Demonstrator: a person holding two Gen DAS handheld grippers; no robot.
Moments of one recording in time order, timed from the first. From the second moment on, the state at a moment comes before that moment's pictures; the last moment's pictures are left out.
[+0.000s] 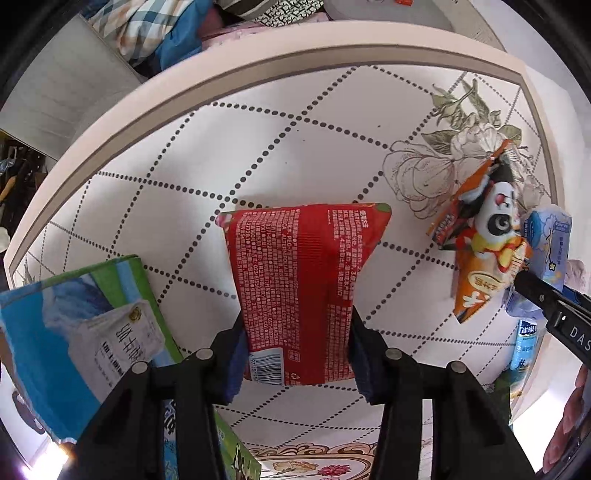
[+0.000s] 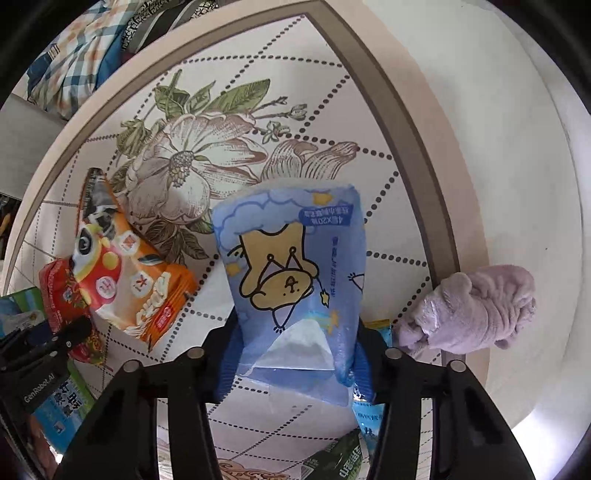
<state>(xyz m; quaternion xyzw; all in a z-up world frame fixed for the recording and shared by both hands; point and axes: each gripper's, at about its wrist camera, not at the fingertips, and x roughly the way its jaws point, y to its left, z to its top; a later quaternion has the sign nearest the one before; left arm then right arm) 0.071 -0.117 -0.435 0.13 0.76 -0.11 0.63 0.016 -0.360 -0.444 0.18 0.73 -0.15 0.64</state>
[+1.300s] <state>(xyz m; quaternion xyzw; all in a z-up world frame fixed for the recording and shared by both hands) 0.068 0.220 -0.271 0.02 0.68 -0.03 0.73 0.025 0.011 -0.271 0.10 0.67 0.07 0.73</state>
